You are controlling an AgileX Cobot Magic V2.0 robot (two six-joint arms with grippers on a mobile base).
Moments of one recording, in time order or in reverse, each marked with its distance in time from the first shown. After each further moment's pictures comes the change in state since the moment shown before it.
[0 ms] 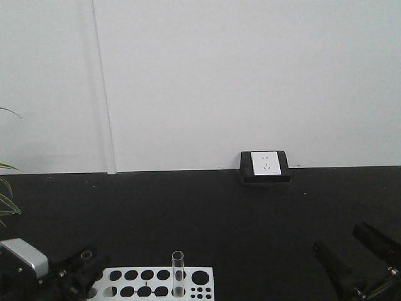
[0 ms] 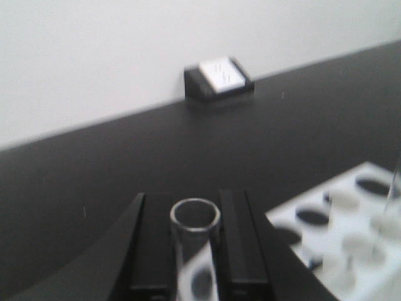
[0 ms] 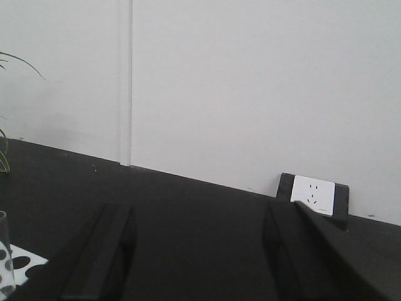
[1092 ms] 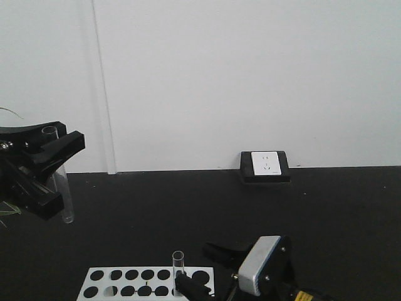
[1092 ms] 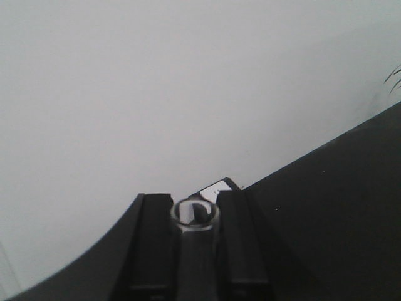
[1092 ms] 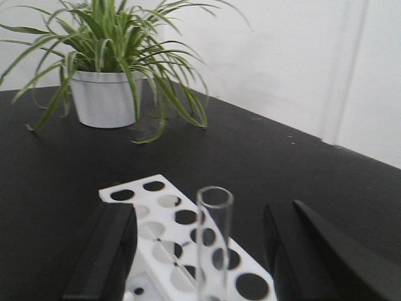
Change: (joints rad) left arm 0.000 -0.554 -0.424 0.658 0.648 -0.780; right arm 0.276 0.659 -0.344 -0.281 -0.266 0.105
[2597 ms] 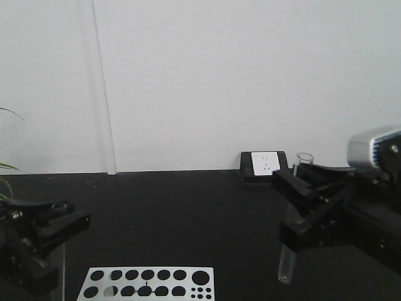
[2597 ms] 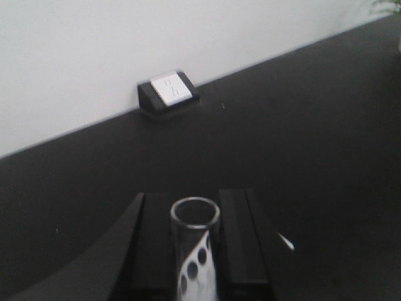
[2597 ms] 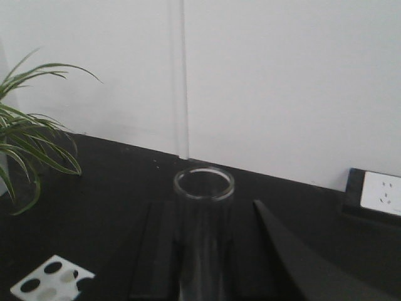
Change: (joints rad) left arm 0.000 -0.093 0.132 0.624 -0.008 -0.693; right arm 0.023 -0.672 -0.140 -0.023 0.936 0.370
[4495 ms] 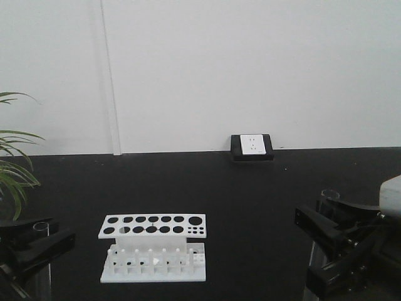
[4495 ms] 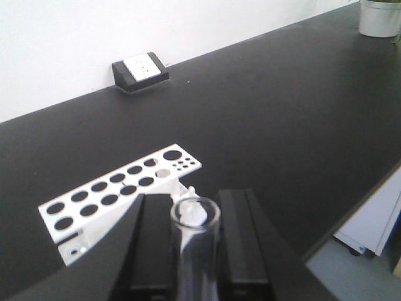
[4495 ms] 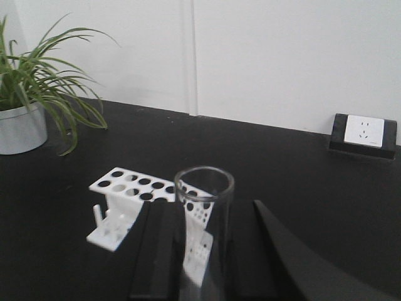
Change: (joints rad) left arm 0.000 -0.104 0.070 0.038 0.026 -0.033; right arm 0.000 -0.106 0.120 -0.001 0.037 0.005
